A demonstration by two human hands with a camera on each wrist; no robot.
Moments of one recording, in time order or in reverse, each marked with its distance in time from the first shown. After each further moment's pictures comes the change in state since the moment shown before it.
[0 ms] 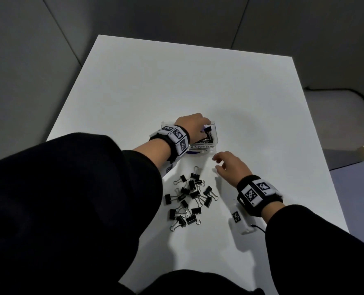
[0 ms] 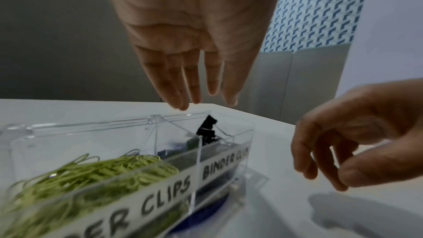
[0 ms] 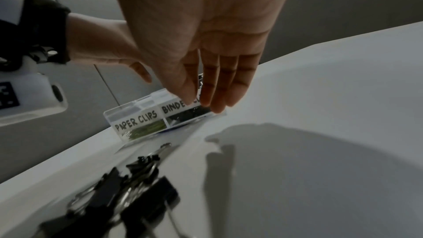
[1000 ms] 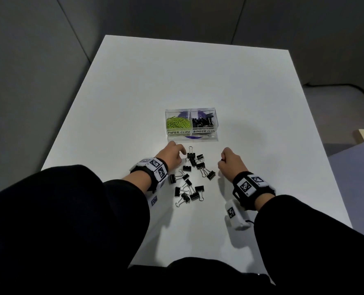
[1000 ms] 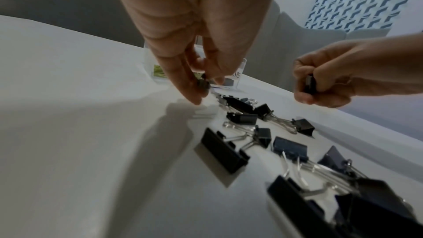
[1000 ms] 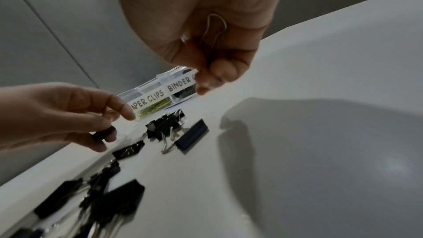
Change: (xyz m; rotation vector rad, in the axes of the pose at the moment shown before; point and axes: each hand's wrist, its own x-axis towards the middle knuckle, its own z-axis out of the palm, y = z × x) left_hand -0.105 -0.026 0.090 -0.287 -0.032 -0.219; right_hand -0.044 -0.013 0.031 0.260 0.082 0.233
